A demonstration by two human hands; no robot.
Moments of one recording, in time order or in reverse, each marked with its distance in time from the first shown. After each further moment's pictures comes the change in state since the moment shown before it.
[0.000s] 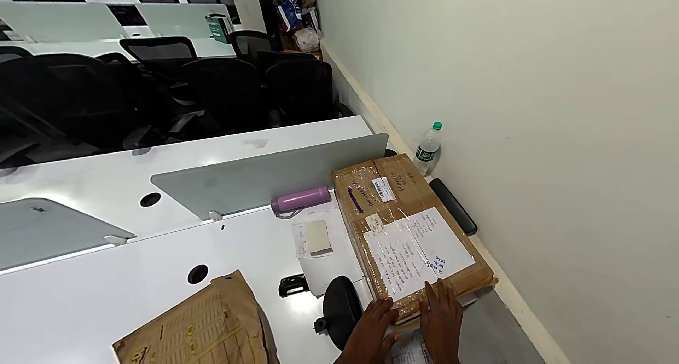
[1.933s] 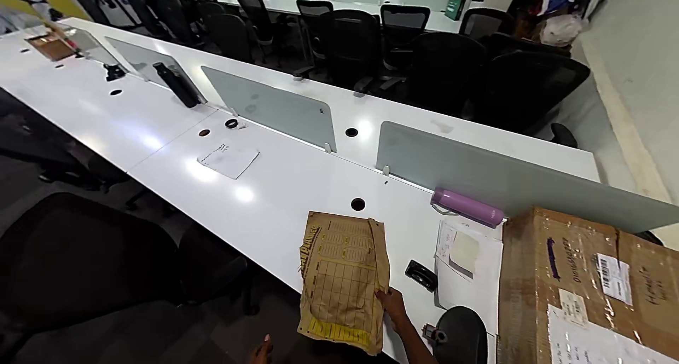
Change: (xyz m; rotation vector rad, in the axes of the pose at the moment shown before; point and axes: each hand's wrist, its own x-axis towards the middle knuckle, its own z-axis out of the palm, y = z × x) left_hand -0.483 -0.127 0.068 -1.072 1.441 -1.623; right_hand -0.109 -0.338 0.176 0.709 -1.274 0.165
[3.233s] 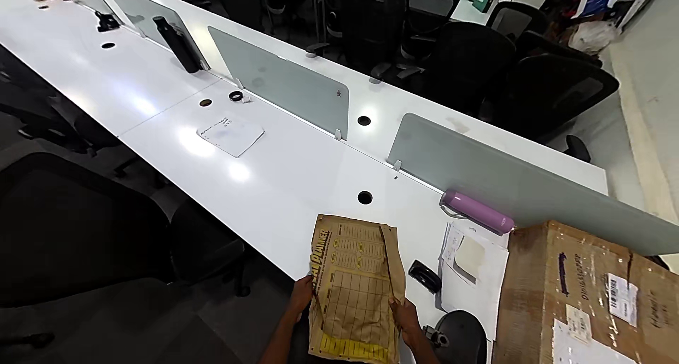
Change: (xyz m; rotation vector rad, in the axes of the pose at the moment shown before) left_hand 0.008 0.120 0.107 0.124 -0.343 0.355; right_hand -0.018 0.021 -0.026 0.051 0.102 0.050
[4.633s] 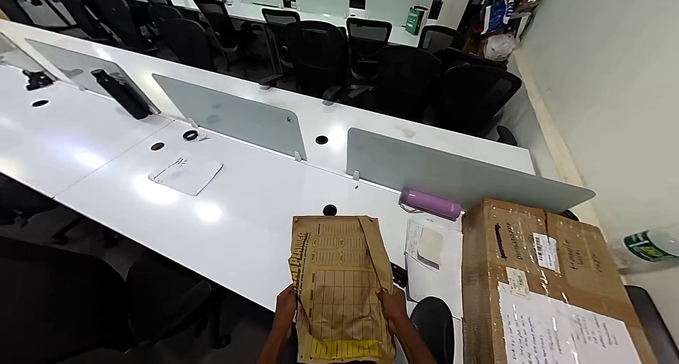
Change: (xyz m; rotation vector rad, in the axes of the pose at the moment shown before) left_hand -0.033 0.057 0.050 -0.221 0.078 0.191; right_hand -0.021 -0.051 -0.040 0.068 0.148 -0.101
